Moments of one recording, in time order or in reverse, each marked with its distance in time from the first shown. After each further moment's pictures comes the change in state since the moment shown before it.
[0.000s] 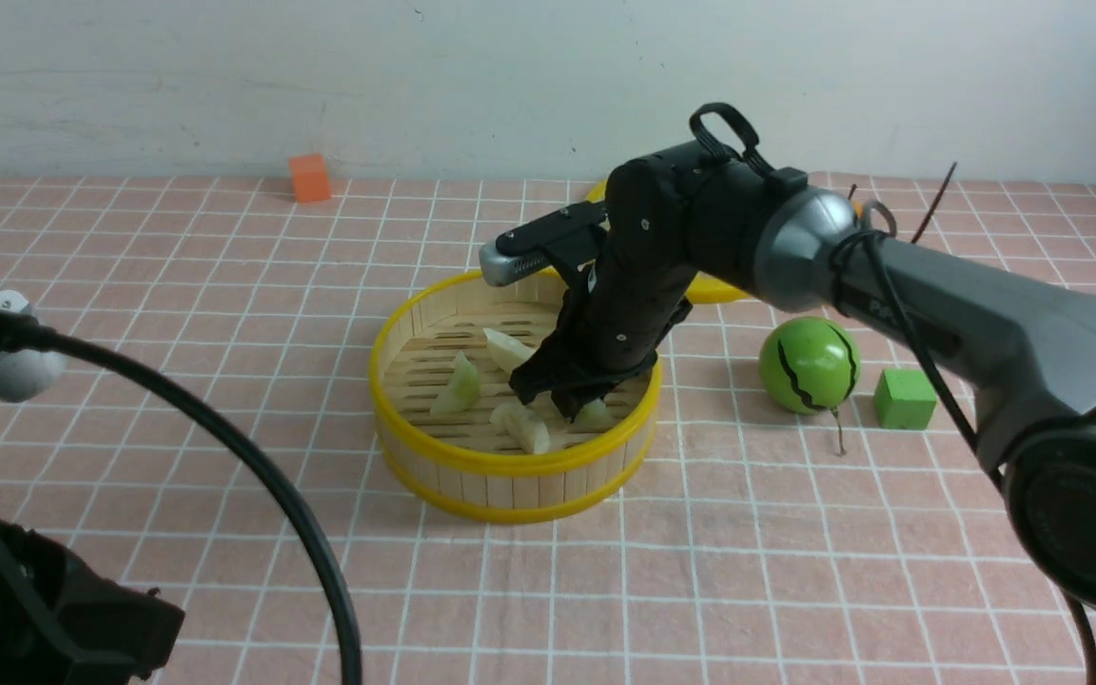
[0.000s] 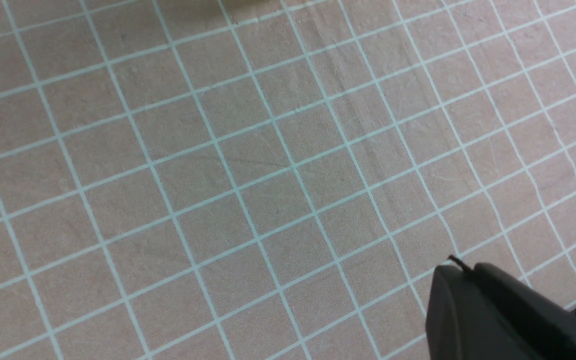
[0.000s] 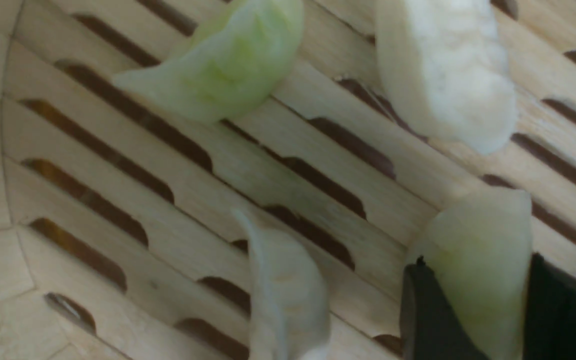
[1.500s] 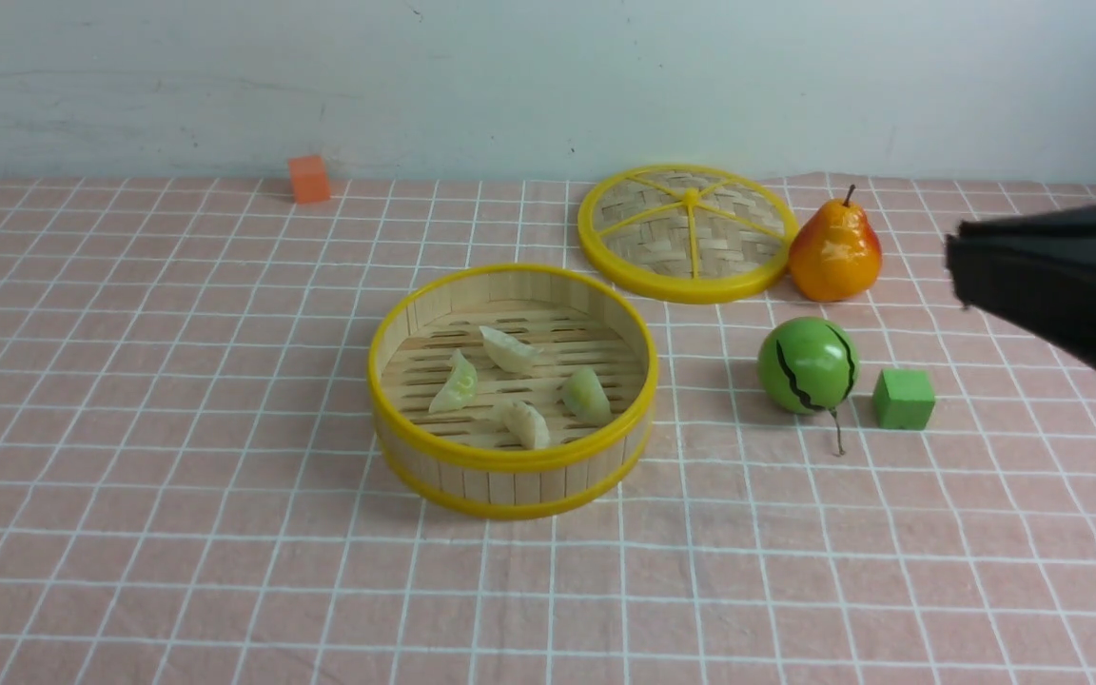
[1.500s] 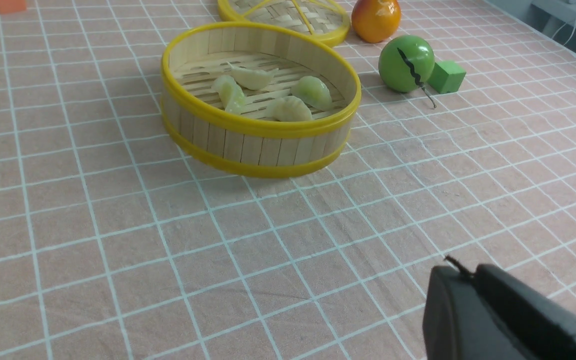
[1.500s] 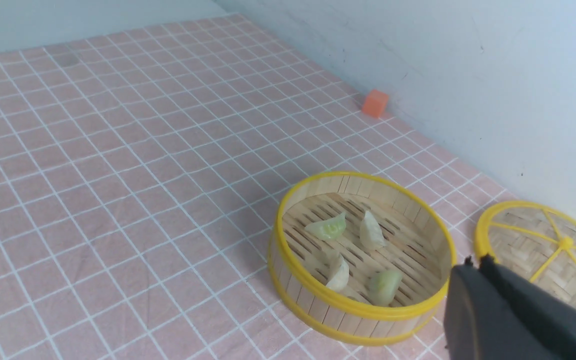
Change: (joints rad) right arm 0.145 -1.556 1.121 0.067 -0.421 -0.240; left arm 0.000 -0.747 0.475 0.022 -0.343 -0.001
